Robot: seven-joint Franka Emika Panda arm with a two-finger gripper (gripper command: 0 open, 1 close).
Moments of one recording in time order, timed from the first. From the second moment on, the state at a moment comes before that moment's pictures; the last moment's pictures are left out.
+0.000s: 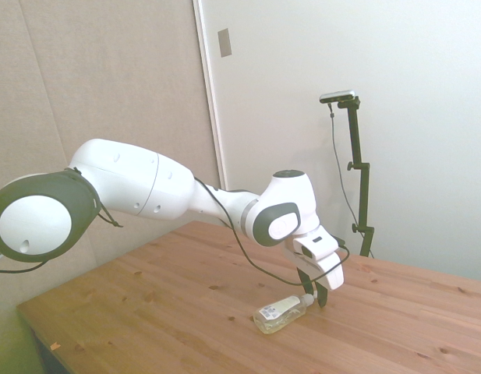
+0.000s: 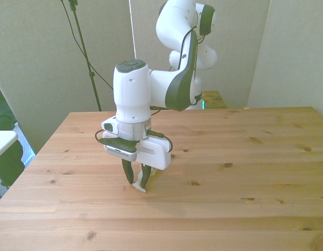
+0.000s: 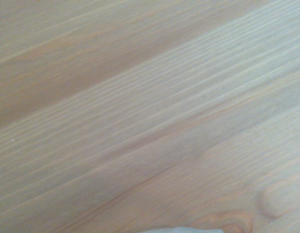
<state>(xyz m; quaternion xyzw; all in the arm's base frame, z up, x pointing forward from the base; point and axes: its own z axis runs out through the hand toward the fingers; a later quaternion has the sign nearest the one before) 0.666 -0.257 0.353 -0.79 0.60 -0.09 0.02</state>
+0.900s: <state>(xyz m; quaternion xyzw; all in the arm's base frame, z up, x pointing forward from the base) 0.699 -0.265 0.419 -0.70 0.66 -0.27 0.08</state>
